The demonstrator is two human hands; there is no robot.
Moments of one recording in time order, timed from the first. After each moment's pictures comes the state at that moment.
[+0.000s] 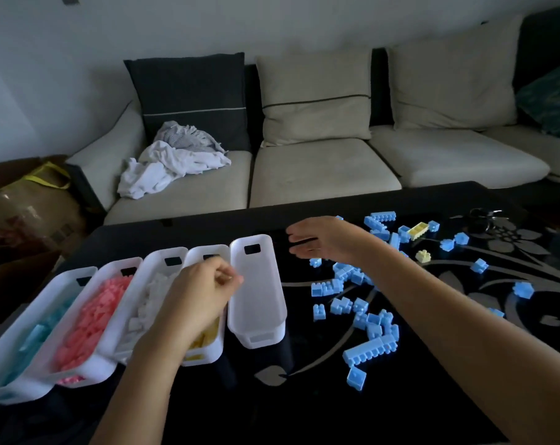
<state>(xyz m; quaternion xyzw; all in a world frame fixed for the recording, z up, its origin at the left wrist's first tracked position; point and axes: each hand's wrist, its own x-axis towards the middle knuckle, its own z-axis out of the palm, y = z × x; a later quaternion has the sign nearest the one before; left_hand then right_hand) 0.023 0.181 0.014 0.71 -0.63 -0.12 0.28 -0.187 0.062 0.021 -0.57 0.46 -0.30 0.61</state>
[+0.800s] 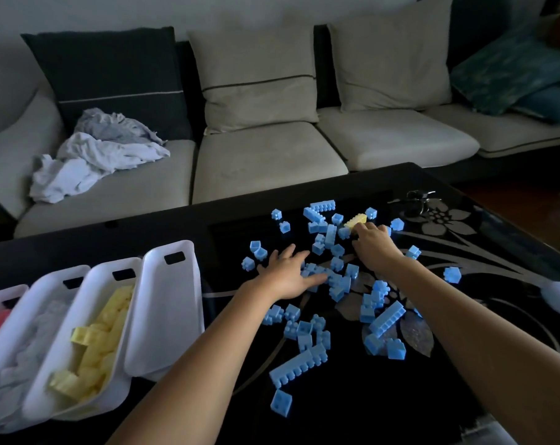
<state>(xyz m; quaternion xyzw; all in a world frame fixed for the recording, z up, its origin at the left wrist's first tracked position) -0.176 0.044 -0.058 0.58 -0.77 -0.26 -0.02 -0.383 0.006 -0.085 -0.72 0.69 -0.10 0.04</state>
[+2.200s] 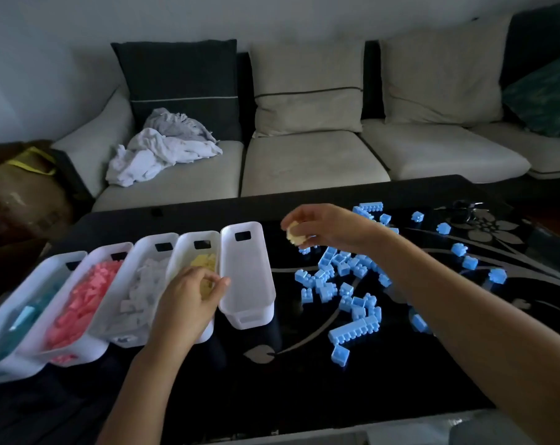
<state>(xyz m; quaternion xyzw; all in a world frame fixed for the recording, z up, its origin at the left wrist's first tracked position) 0.029 0.195 -0.033 0.70 -0.63 -0.04 0.33 -0.214 0.083 0.029 -0.70 0.38 -0.25 0.55</state>
